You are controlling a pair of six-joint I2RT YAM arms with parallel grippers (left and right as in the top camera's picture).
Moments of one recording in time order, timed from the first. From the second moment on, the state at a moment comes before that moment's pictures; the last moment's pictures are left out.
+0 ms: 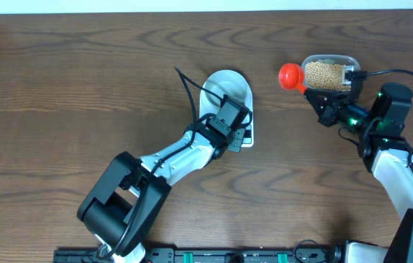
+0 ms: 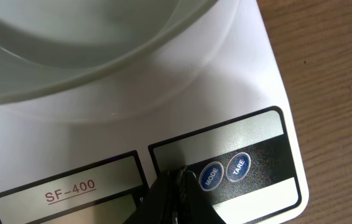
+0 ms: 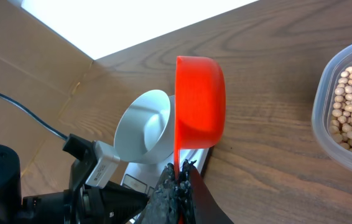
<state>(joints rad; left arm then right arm) -0.68 1.83 1.02 -0.24 -0.08 -0.34 -0.16 1.45 0.71 0.23 -0.90 0.28</state>
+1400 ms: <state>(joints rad) -0.68 1.78 1.02 -0.26 -0.08 -0.30 -0.16 1.45 0.71 0.23 -0.77 0.24</state>
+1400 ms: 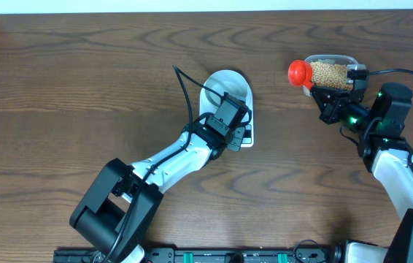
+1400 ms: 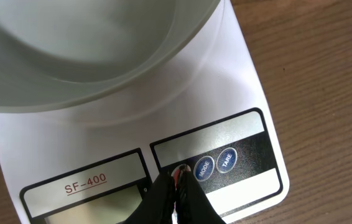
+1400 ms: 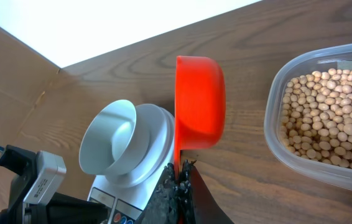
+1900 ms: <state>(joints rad) -0.68 1.82 1.02 -0.26 -0.08 -0.30 -0.16 1.45 0.71 0.23 -0.76 0.24</state>
